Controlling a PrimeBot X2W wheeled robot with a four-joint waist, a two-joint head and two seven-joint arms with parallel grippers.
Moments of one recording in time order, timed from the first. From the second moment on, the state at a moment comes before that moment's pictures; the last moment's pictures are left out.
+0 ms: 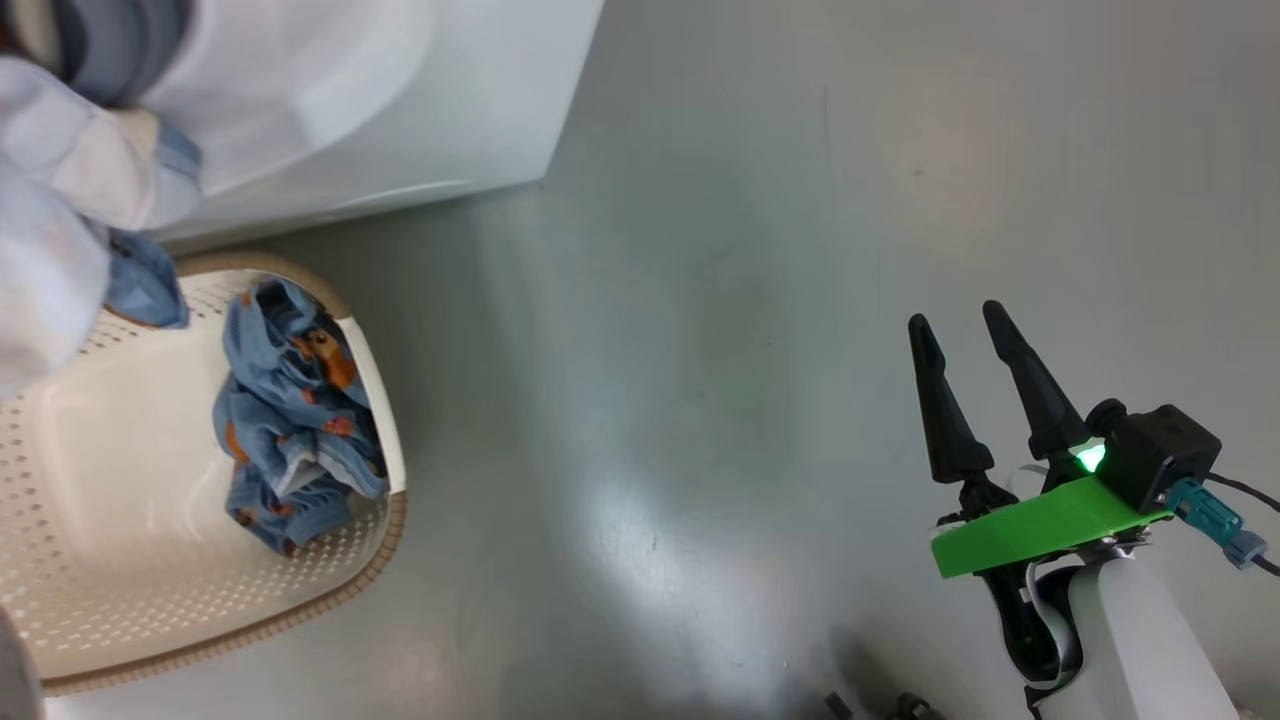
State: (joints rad) left arm -1.20 0.29 0.00 0.71 -0.13 -0.09 -0.26; right arm -0.30 -0.06 0.05 0.16 0.29 0.13 -0.25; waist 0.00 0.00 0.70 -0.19
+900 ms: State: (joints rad) left arm -0.79 0.21 0.06 0.47 -0.15 -0.10 -0.26; right arm -0.28 -0.09 0.05 0.21 0.29 0.13 -0.25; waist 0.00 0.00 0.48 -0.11
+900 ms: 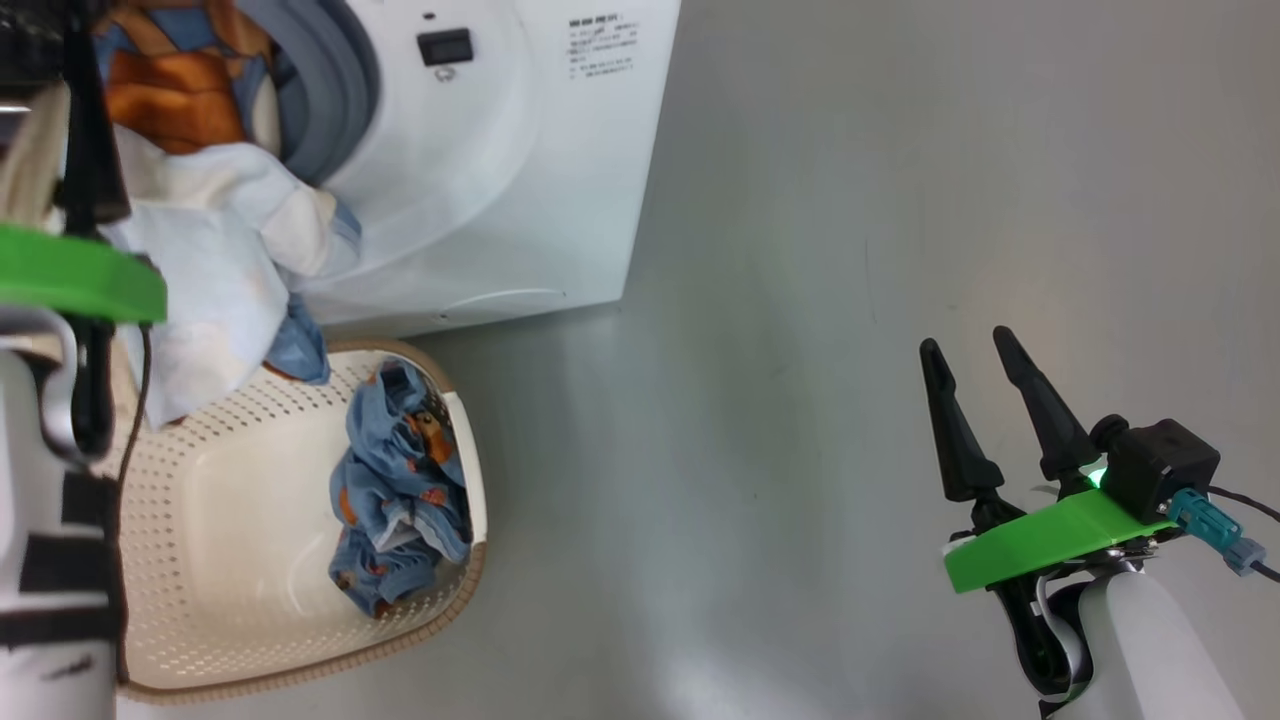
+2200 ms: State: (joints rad) left arm -0.06 0.04 0.16 0.09 -0.19 -0.01 -0.26; right arm -0.28 -0.10 0.08 0.22 0.29 0.13 -0.25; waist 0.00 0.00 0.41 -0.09
